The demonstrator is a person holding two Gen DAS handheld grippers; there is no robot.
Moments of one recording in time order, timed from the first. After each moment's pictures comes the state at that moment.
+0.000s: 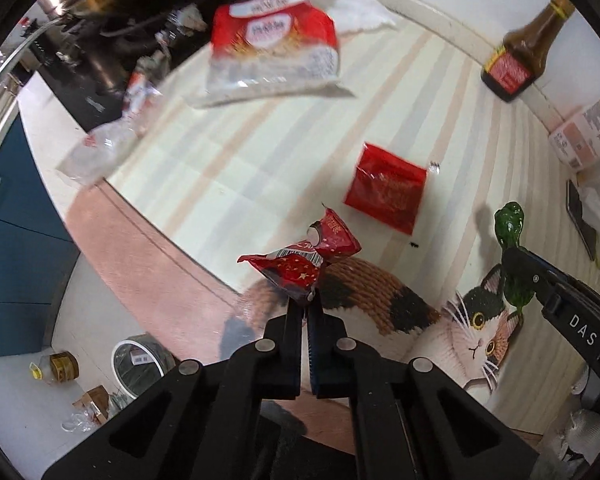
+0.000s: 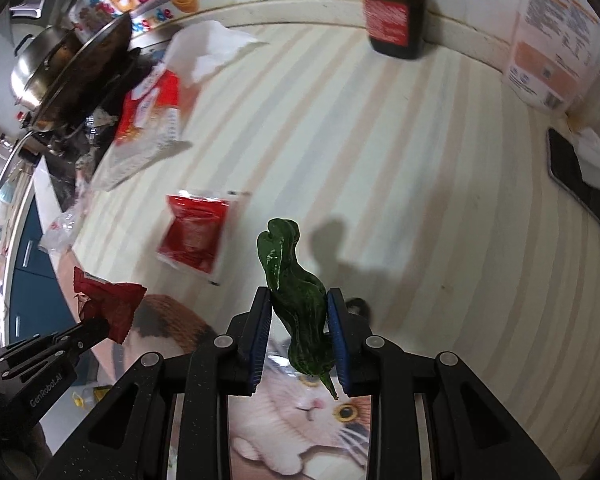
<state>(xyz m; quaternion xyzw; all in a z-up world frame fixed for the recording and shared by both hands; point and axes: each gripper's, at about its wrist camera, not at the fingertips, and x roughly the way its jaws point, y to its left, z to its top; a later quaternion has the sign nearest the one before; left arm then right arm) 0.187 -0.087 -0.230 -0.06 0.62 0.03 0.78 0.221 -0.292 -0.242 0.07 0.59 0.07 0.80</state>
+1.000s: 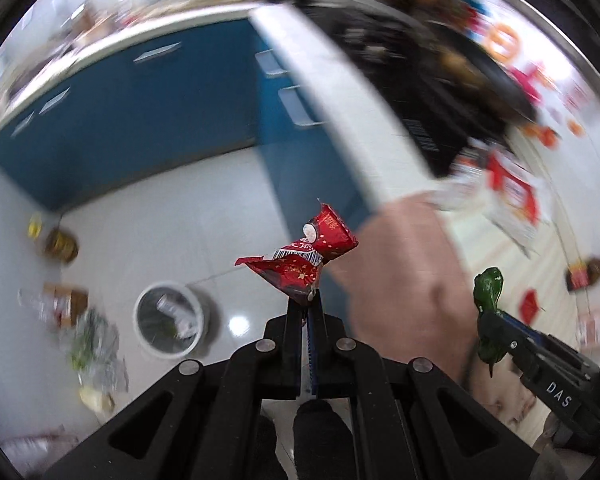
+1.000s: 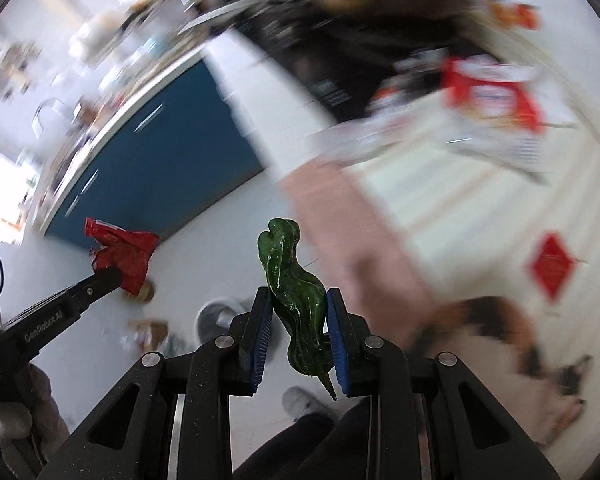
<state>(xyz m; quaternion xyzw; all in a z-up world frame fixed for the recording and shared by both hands) -0.029 0.219 -0.192 -0.28 0.50 0.25 0.78 0.108 0.028 -0.206 -0.08 0.58 0.34 0.74</state>
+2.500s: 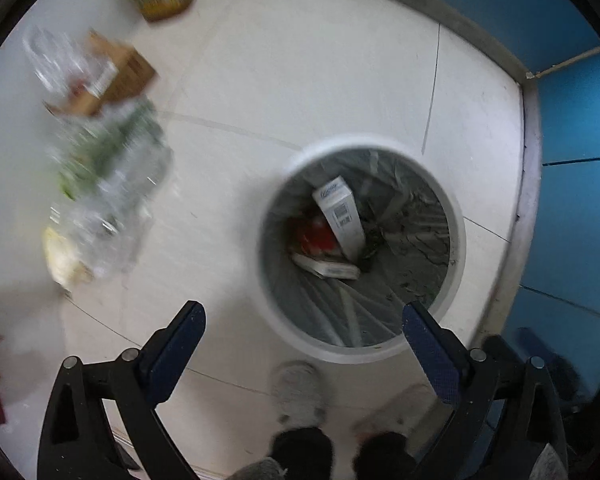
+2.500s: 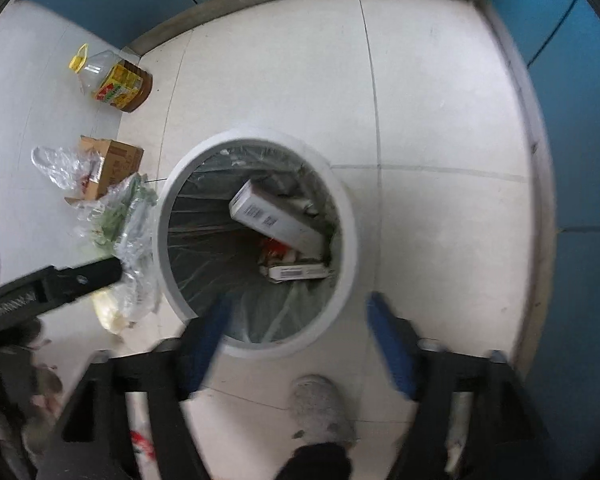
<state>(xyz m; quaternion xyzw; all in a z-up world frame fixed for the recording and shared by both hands) -0.291 0.453 -0.696 -0.48 0.54 0.43 0.53 -0.107 0.377 -0.759 -0.32 0.63 0.45 0.55</state>
